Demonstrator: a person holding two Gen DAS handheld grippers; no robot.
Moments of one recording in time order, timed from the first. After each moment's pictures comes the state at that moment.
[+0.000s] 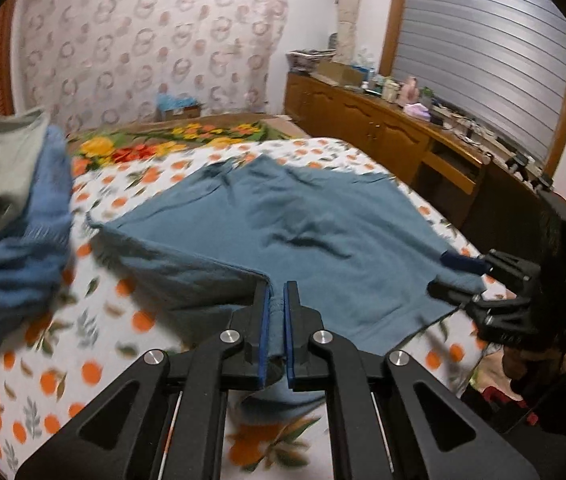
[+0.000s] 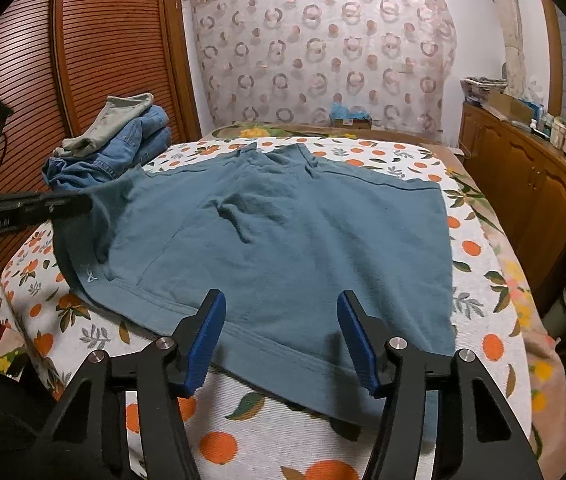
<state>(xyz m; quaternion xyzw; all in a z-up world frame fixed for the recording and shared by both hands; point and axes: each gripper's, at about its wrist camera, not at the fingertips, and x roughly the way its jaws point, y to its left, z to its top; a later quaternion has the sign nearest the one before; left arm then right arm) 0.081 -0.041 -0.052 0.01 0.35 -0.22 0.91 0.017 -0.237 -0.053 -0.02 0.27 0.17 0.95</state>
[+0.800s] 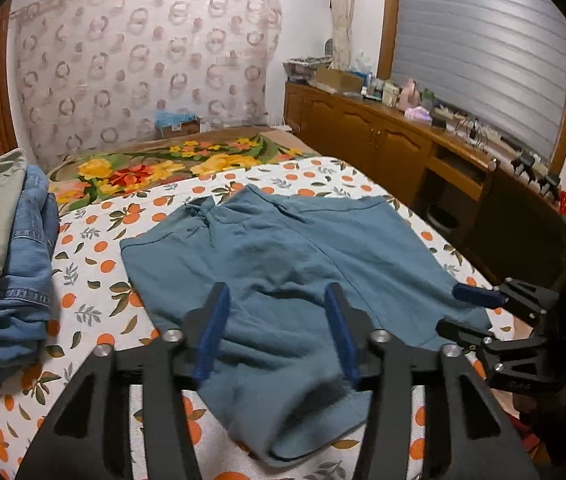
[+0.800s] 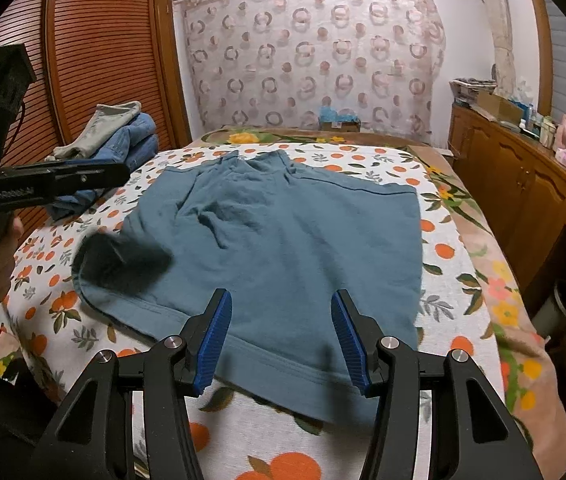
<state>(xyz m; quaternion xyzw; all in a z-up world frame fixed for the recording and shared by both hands) 0.102 -0.070 -0.040 0.03 0.33 -0.20 0.92 0.013 -0.245 -0.046 -0.02 0.27 0.16 0.95</state>
